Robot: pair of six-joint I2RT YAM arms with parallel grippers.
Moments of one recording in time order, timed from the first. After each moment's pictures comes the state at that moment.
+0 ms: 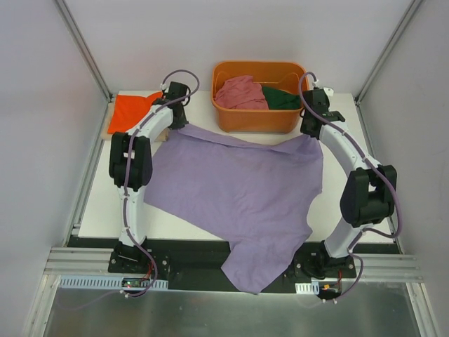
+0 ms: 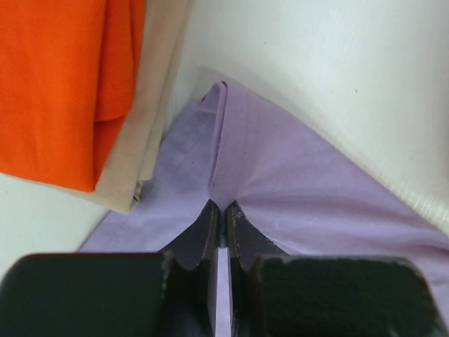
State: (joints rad) left arm -0.24 2.17 1.82 -0.63 -0.28 -0.43; right arm 0.21 1.72 1.46 -0.57 0.43 0.31
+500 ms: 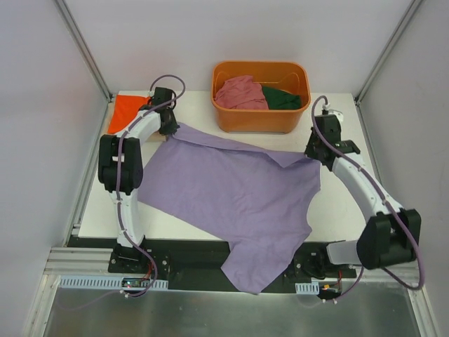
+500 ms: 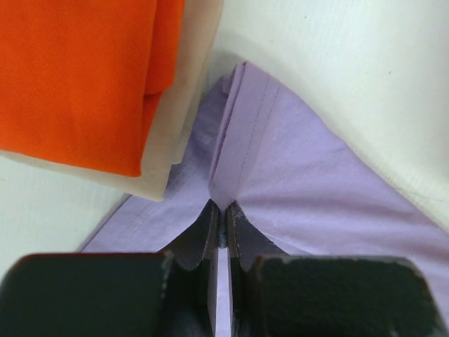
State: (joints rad) left arm -0.15 2.09 1.65 -0.53 -0.13 -0.46; right arm 0.22 1.41 1.12 -0.57 0.32 0.39
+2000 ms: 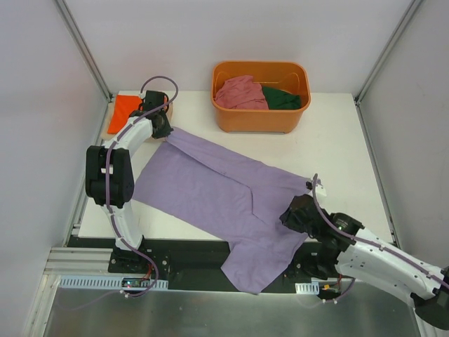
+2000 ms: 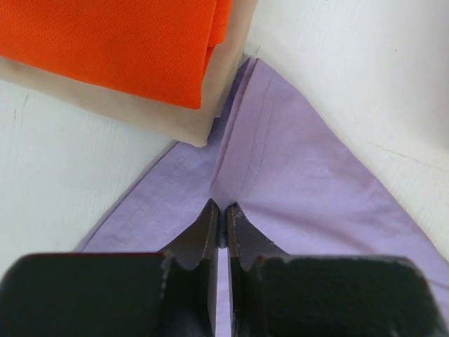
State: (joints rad) left arm -0.12 1.88 1.46 -0.49 -0.14 -0.46; right arm 0.89 0.64 0.48 -0.78 0.35 1.08
